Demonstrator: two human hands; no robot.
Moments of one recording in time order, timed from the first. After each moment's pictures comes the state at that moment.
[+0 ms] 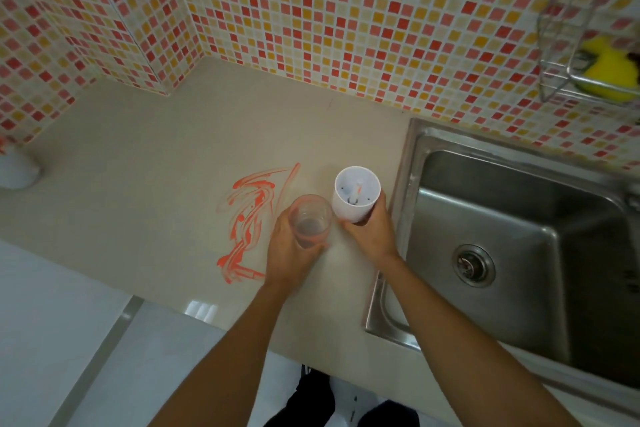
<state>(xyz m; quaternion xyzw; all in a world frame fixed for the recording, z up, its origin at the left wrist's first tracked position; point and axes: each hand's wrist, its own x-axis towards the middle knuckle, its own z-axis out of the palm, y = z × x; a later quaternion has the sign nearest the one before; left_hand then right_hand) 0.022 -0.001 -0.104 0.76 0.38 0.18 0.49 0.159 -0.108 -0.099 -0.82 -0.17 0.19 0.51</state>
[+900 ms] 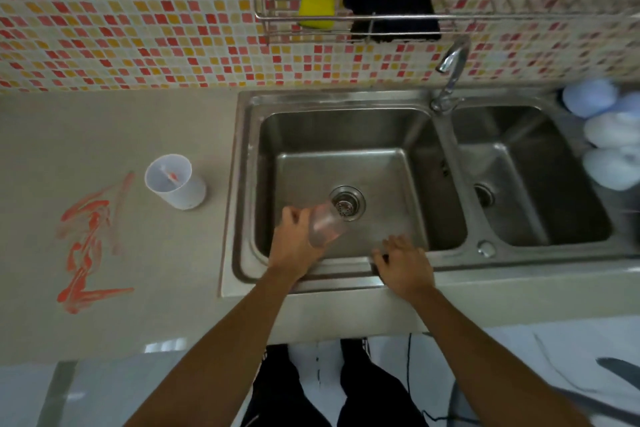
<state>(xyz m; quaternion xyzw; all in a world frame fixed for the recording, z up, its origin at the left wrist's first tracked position) 0.128 -0.247 -0.087 0.95 0.14 -0.04 0.29 0.167 -0.475 -0.116 -0.97 -0.15 0.16 0.07</state>
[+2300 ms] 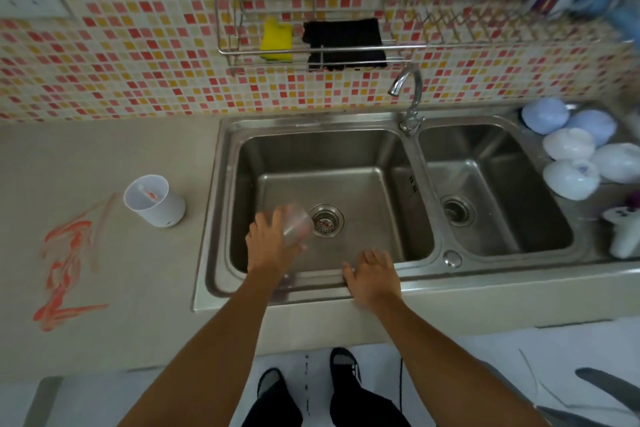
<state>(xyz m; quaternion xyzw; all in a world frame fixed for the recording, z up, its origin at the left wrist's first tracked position) 0.145 -0.269 -0.064 0.96 0.21 -0.03 0.21 0.165 -0.477 -0.108 -0.96 -0.17 0.22 0.01</state>
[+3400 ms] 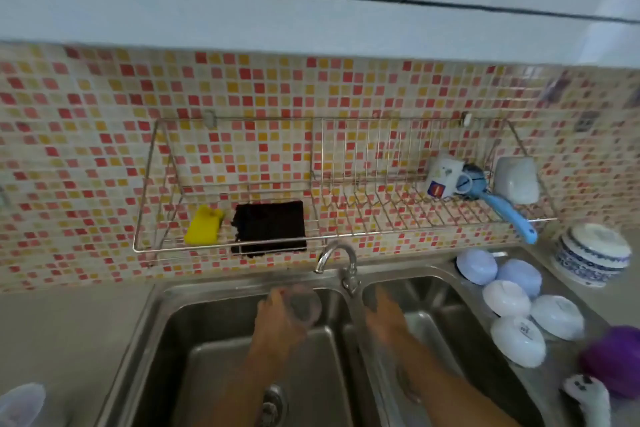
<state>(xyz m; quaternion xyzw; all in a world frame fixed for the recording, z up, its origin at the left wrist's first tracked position) 0.352 -0.346 0.002 0.88 0.16 0.02 0.44 0.420 -0.567 0.012 -0.93 0.02 0.15 0.34</state>
